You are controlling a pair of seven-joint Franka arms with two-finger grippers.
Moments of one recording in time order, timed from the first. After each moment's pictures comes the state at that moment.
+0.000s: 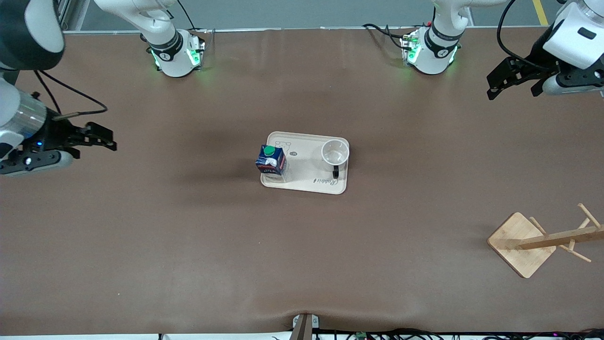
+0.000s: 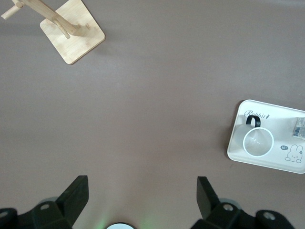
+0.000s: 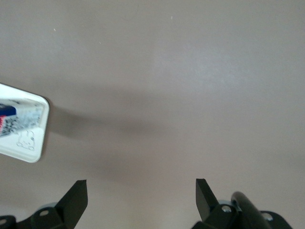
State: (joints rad) left arm -0.05 -0.14 -0.13 -1.61 -0.01 1.50 -0.25; right arm 0.10 0.08 -0.11 -1.63 0.09 1.64 -0.21
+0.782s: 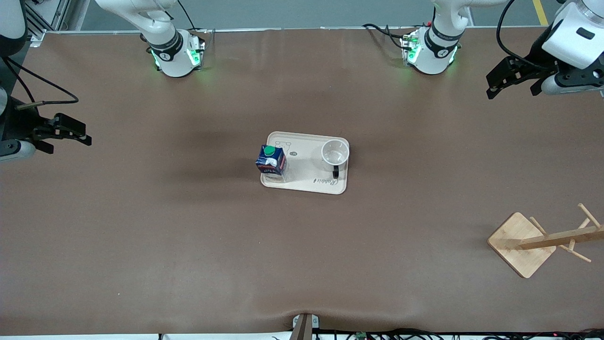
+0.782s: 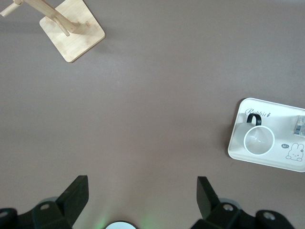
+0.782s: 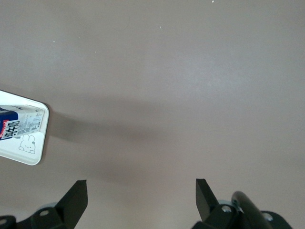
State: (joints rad) left arm -0.05 -0.14 -0.13 -1.62 -0.01 1.50 -0.25; right arm 0.06 0.07 -0.11 -1.58 0.11 1.61 -0.20
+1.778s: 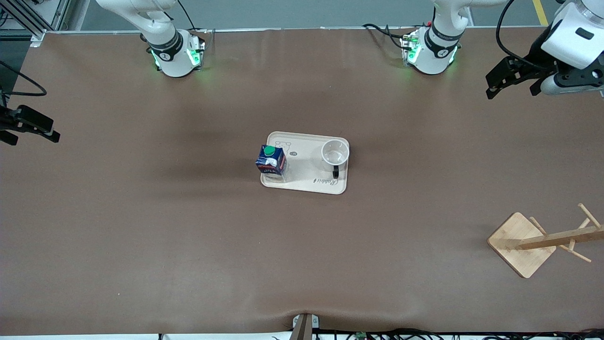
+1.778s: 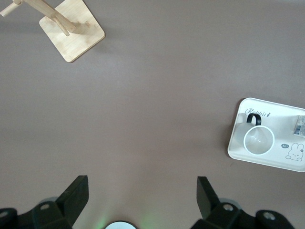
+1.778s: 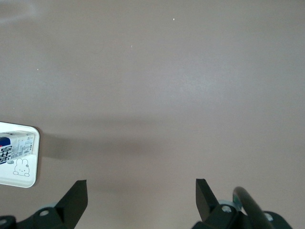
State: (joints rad) left arm -0.05 -0.14 -0.13 -1.61 -0.01 1.50 -0.25; right arm 0.02 0.06 -0.11 -1.48 0.06 1.57 -0.13
